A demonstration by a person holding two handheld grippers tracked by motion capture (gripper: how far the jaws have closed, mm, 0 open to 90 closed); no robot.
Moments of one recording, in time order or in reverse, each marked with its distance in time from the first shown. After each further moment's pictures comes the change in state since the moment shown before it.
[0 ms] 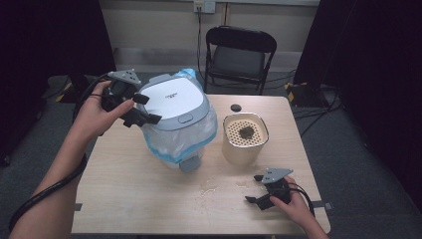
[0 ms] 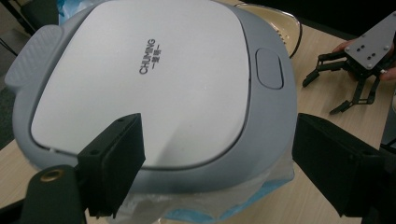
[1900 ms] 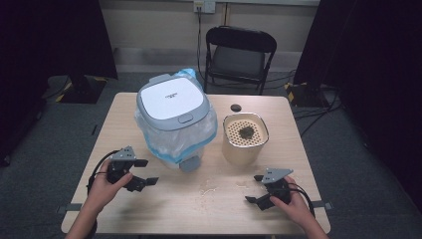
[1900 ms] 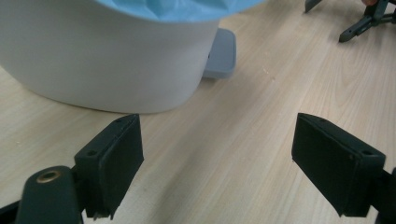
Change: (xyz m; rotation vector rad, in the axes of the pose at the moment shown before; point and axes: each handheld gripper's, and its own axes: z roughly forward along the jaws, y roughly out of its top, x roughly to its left) left arm -0.038 -0.195 0.099 -0.064 -0.094 -0.137; right arm 0.000 0.000 0.000 0.000 0.000 0.001
